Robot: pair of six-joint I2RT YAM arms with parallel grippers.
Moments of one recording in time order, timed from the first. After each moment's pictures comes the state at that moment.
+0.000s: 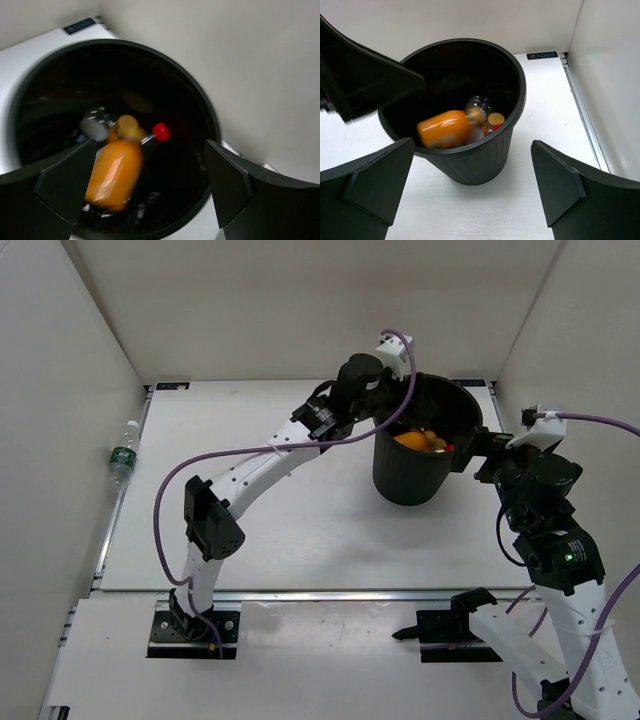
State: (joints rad) left arm -0.87 2.05 2.17 -0.30 0.10 -0.35; right arm 0.30 0.71 1.17 -0.59 0.30 0.15
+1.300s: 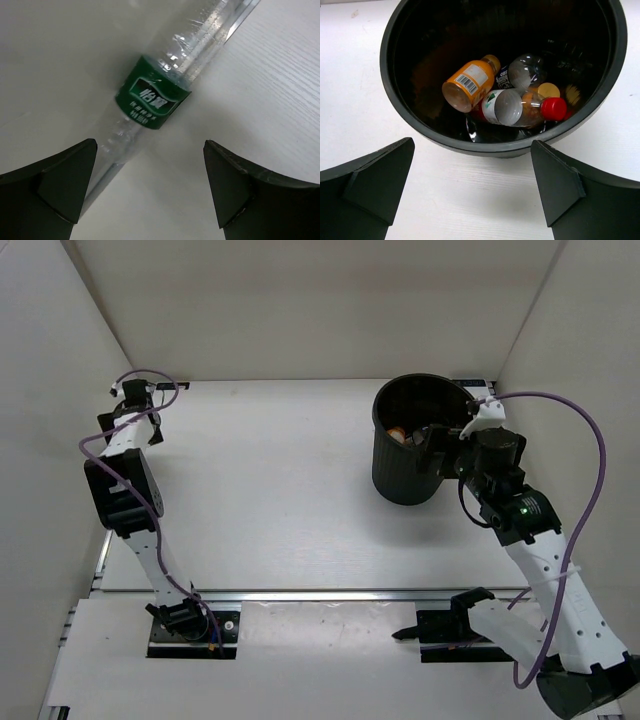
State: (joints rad) left arm 0.27 2.00 1.59 -0.48 -0.62 -0.04; right arm 0.32 0.86 1.07 -0.55 0.13 0.24
